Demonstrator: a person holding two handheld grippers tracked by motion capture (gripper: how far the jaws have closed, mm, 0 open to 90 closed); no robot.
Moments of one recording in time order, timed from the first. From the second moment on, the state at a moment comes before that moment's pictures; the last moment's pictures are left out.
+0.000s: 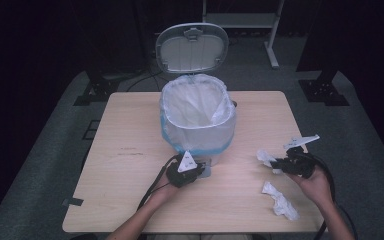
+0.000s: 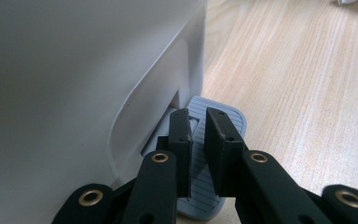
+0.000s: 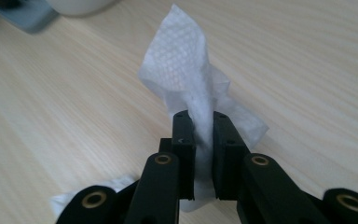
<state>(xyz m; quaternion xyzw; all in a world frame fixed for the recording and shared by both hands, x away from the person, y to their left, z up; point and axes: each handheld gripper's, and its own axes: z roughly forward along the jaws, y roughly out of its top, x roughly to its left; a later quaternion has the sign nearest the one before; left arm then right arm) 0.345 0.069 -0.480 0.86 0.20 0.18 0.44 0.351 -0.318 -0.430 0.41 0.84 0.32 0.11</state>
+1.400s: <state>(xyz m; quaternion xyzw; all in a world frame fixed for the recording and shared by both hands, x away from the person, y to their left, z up) 0.345 0.069 -0.480 0.86 0.20 0.17 0.44 0.359 -0.303 -0.304 0.33 0.84 0.42 0.07</state>
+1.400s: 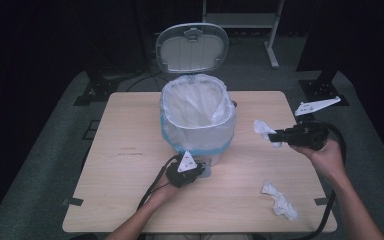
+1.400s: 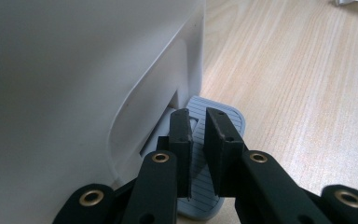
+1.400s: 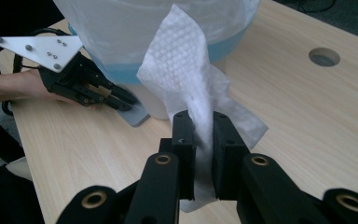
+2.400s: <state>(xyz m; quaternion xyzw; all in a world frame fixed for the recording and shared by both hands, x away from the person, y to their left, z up) 0.345 0.069 -0.480 0.86 0.20 0.17 0.44 0.368 -0.264 -0.236 0.28 0.86 0.42 0.08</state>
